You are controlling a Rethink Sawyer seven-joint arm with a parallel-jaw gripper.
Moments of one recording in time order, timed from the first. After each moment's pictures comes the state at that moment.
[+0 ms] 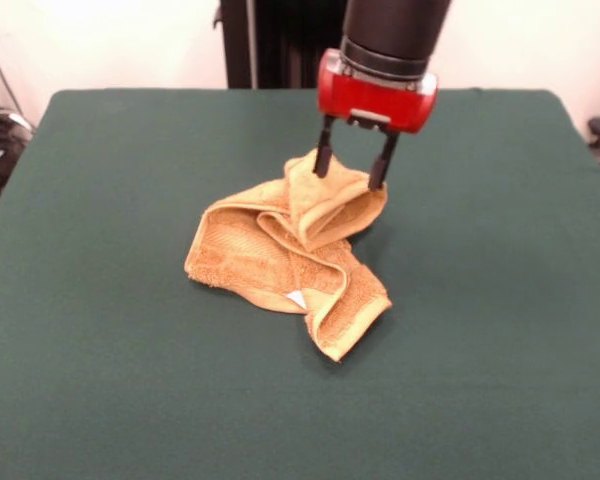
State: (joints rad) arm 0.09 -0.51 -0.30 1.61 0.21 0.36 1.65
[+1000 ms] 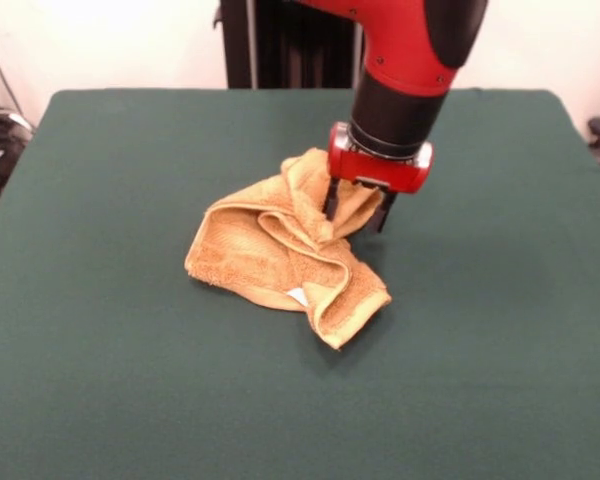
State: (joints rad) arm 0.12 -0.32 -0.31 1.53 0.24 0.40 1.65
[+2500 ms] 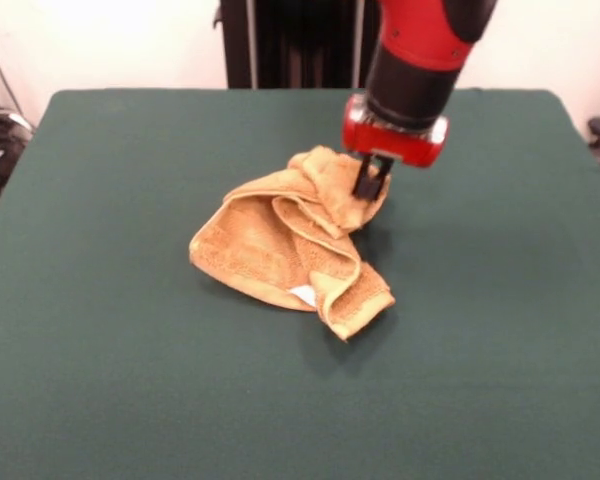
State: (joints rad) arm 0.19 -0.36 -0.35 1.62 0.32 0.43 1.67
